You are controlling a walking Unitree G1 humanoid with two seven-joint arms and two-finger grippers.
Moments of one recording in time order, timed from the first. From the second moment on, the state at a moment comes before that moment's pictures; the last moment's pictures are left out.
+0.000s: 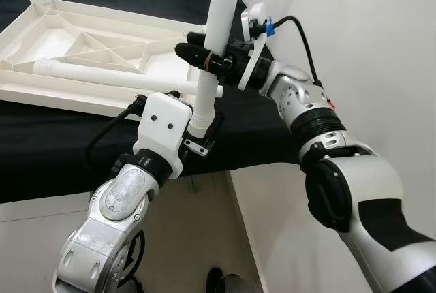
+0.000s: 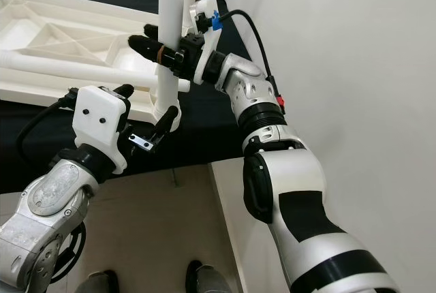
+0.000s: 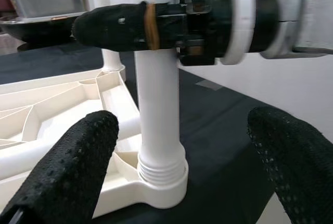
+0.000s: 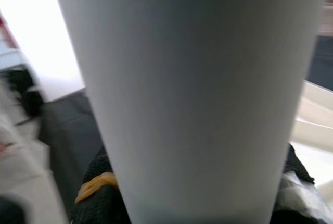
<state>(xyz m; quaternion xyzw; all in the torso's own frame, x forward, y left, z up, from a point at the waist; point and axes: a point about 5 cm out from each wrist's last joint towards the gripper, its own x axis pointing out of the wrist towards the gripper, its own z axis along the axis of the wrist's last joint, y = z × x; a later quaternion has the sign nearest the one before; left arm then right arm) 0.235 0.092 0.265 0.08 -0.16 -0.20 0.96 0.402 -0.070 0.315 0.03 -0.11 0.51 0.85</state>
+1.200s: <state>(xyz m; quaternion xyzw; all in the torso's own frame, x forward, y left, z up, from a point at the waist) 0.238 0.095 0.263 0.09 -0.16 -0.18 0.97 0.421 -0.065 0.281 0.05 -0.07 0.01 1.00</state>
